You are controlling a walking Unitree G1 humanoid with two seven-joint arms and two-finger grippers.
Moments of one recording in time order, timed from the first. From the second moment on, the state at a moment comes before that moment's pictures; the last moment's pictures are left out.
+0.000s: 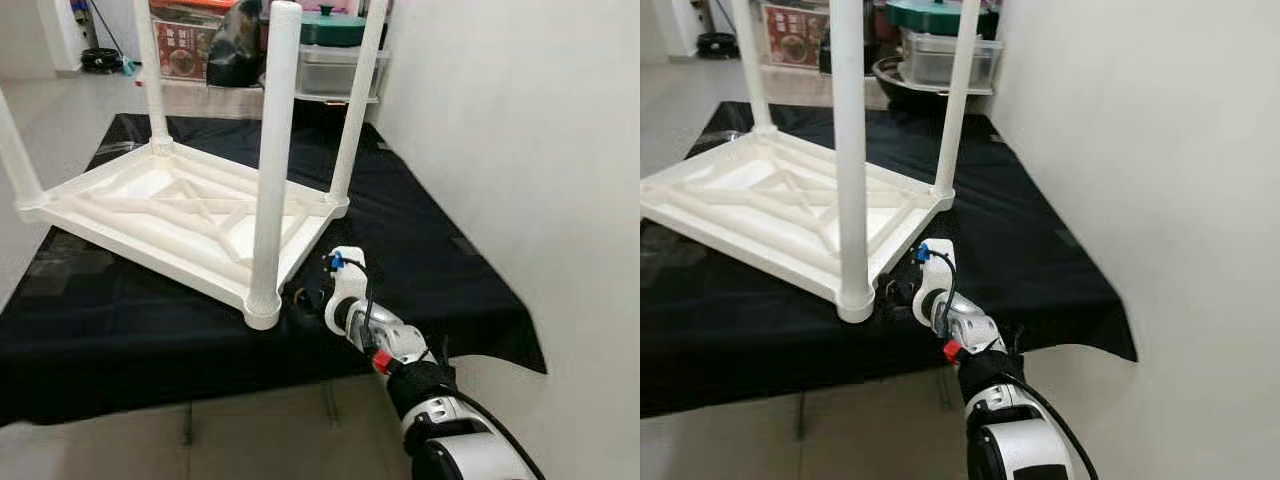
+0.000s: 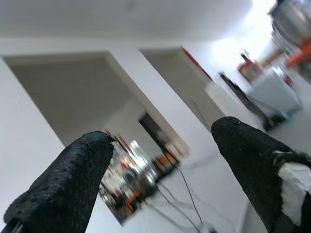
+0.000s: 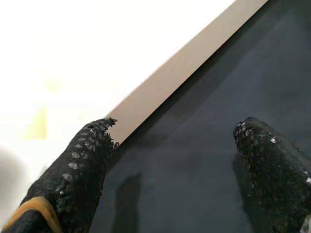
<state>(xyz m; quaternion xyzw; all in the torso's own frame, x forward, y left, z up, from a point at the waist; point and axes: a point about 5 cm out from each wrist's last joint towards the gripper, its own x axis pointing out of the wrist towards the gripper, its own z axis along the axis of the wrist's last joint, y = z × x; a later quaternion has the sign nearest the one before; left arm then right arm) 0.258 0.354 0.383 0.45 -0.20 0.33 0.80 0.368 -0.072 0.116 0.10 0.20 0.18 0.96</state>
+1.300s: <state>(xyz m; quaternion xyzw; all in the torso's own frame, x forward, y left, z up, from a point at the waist) 0.258 0.171 0.186 0.22 -0.09 -0.07 0.97 0.364 -0.143 0.189 -0.05 -0.05 -0.04 1.00</state>
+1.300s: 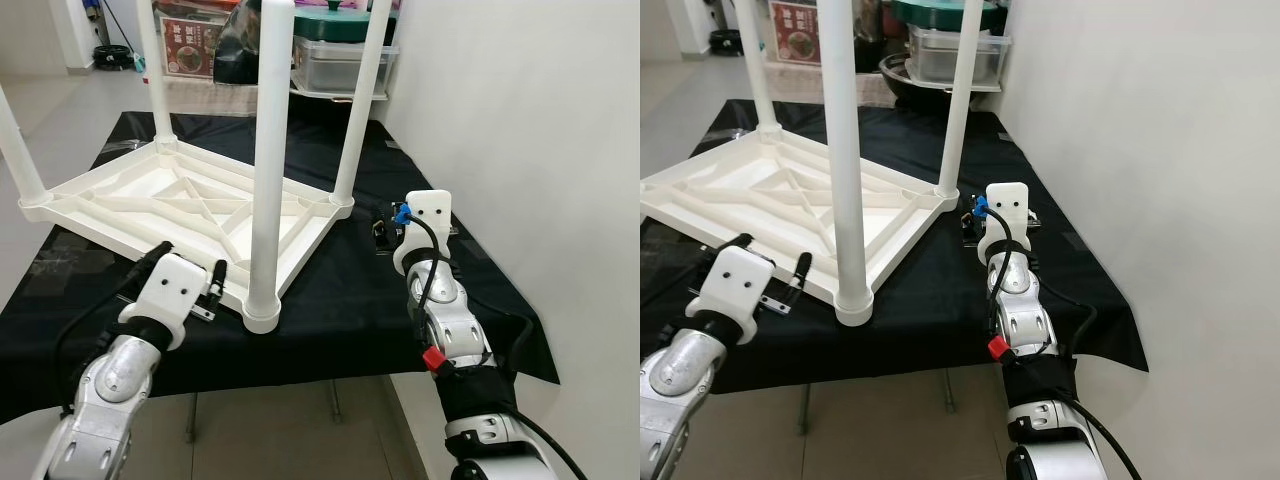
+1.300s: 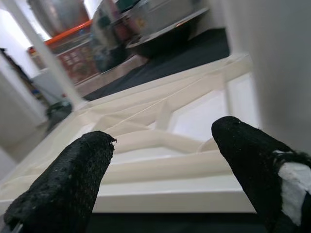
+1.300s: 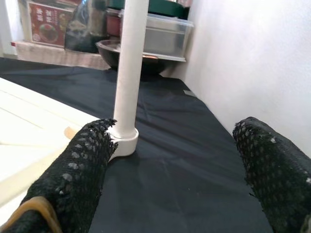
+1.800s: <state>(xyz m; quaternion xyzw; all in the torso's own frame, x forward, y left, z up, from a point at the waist) 0.254 0.142 0.187 0.16 -0.11 -0.17 0.96 0.361 -0.158 0.191 -0.05 -0.06 -0.09 0.99</state>
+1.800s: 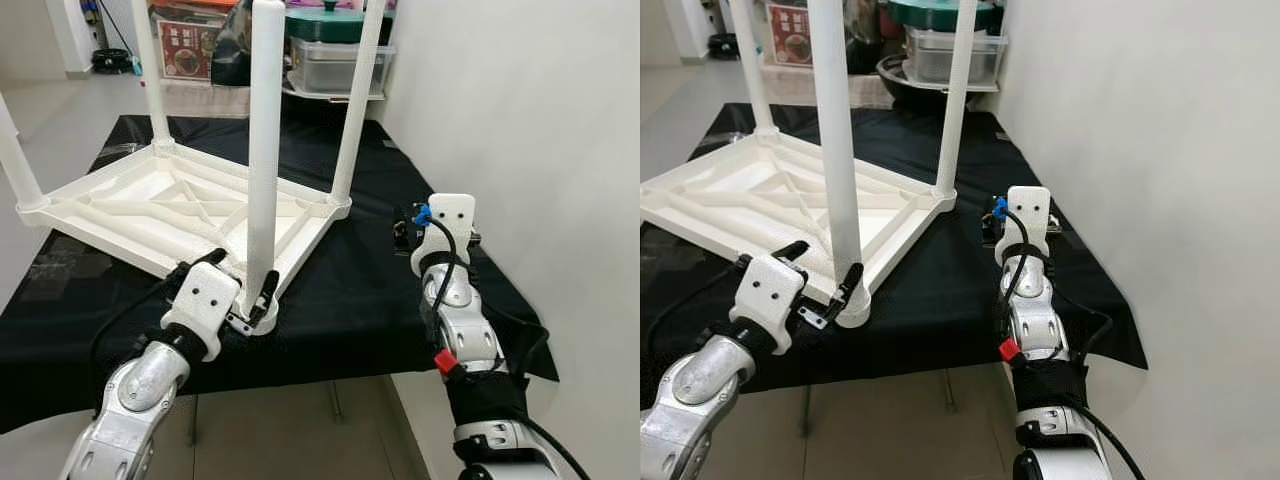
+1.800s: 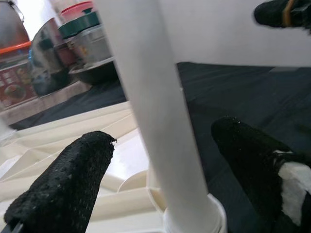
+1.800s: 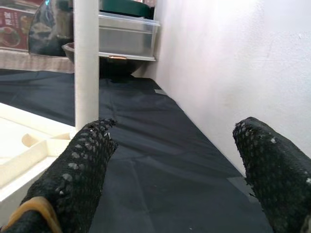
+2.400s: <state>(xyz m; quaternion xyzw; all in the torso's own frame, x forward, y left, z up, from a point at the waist) 0.316 0.137 0.185 0.13 -0.11 -0.16 0.97 0.361 -0.157 0.193 -0.07 -0.07 -0.09 0.99</state>
